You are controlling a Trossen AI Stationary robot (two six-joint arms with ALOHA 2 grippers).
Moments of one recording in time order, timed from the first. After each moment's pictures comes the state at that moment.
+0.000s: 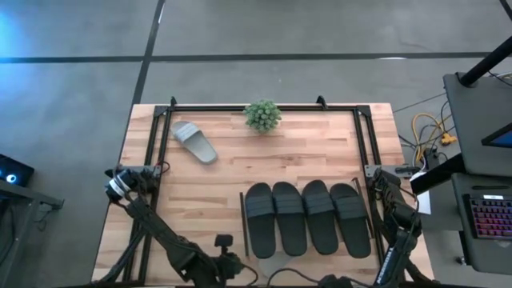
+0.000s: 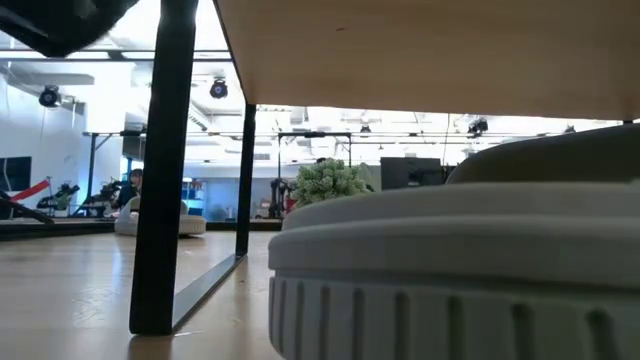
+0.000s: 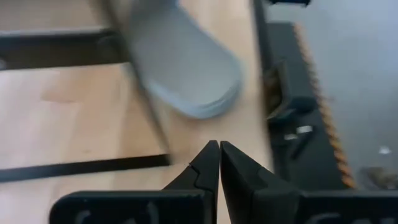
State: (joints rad) left arm -0.84 1.93 1.37 -0.32 -0.53 -0.72; right arm 1.09 2.28 2.11 -1.18 0.57 2.12
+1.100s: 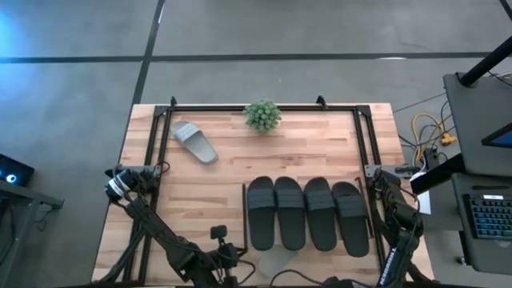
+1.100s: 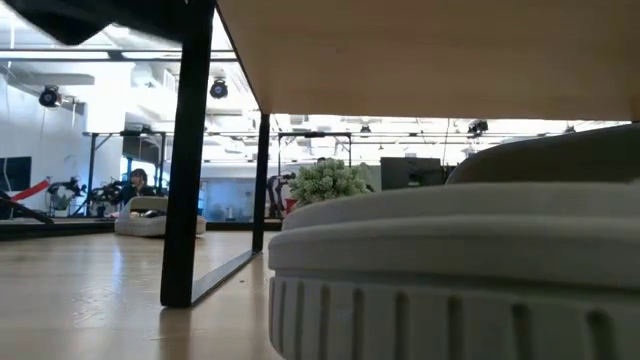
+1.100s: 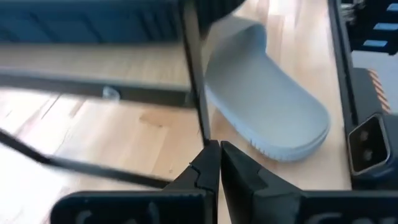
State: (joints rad) left arm -0.83 1.93 1.37 -0.41 -0.85 -0.85; right arm 1.11 2.28 2.12 -1.18 0.56 2.15
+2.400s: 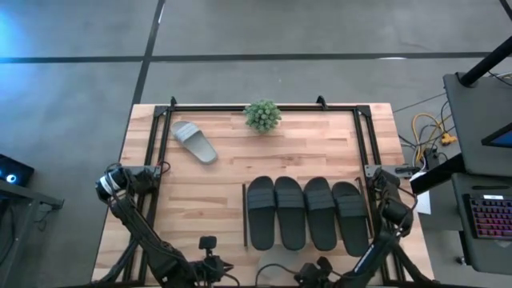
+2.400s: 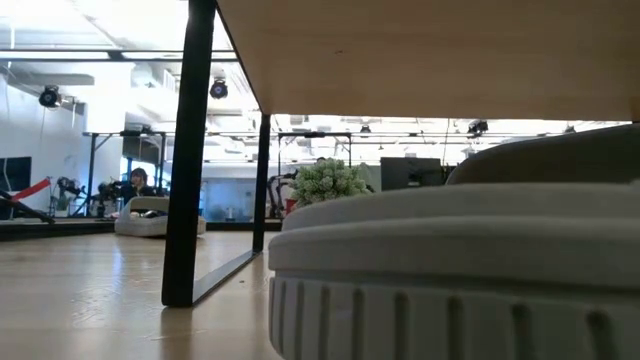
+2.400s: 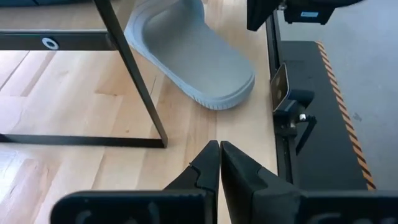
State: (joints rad) left arm -0.95 1.87 1.36 -0.46 -0.73 -0.86; right arm 1.00 2.28 1.72 -0.80 0.66 1.75
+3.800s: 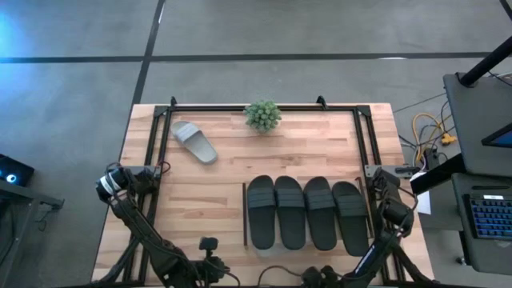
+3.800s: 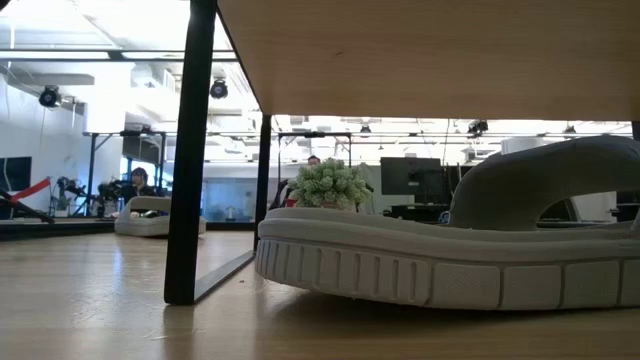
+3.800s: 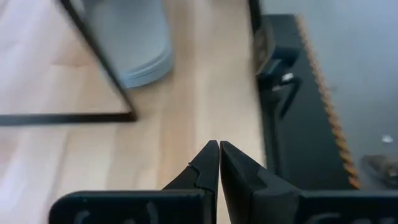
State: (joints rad) left arm -0.94 1.87 1.30 -0.39 -0.59 -0.83; right arm 1.01 2.28 1.73 -0.76 0.43 1.90
